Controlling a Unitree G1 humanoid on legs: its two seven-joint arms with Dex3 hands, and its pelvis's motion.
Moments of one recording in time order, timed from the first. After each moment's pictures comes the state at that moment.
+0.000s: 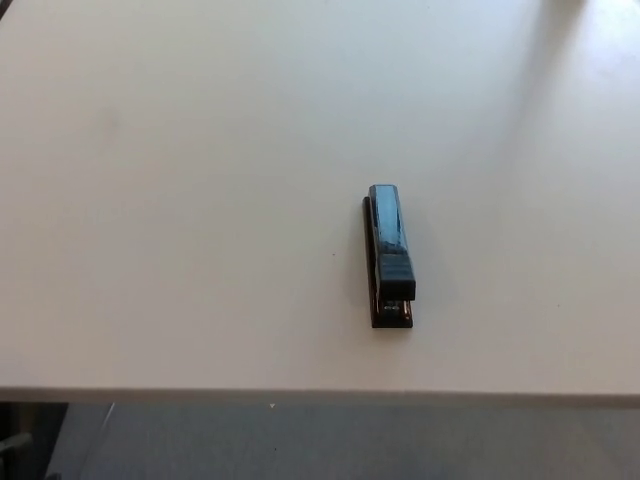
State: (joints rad) left_arm -0.11 0.43 0.26 1.17 -0.03 -0.43 -0.24; right_arm -0.07 -0.42 -0.58 1.17 0.11 -0.42 -0.25
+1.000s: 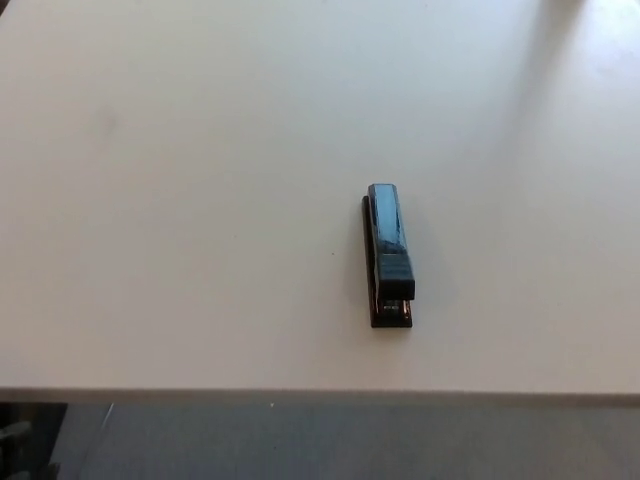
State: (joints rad) left_arm -0.13 0.44 0.26 1.19 -0.04 -0.44 -0.24; right_arm -0.53 -0.88 -0.70 0.64 0.25 -0.26 -0.38
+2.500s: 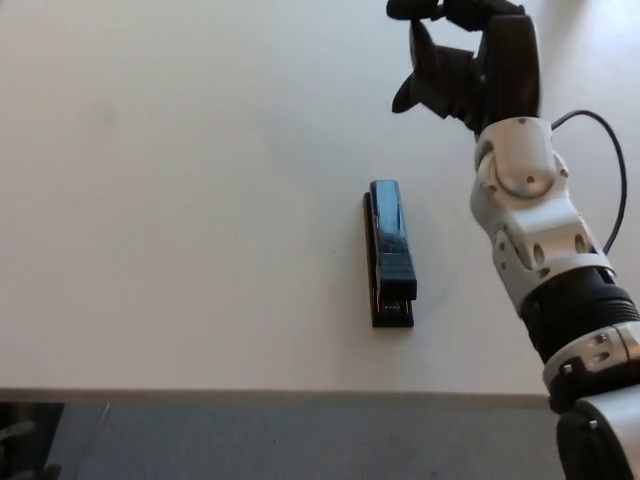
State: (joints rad) left_arm -0.13 0.45 0.25 1.20 -0.06 -0.46 -0.30; right_arm -0.97 -0.04 0.01 0.91 0.03 -0.24 -0.21
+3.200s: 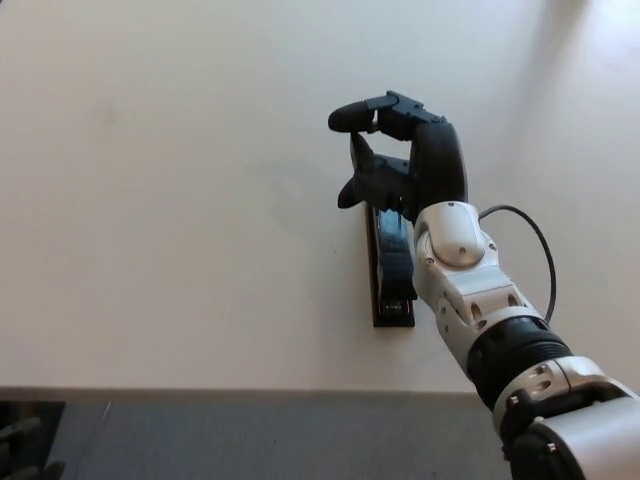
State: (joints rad) left_arm -0.15 0.45 0.24 1.20 -0.06 -0.46 -0.29; right_arm -0.93 0.09 -0.03 1.16 0.01 -0.28 -0.23
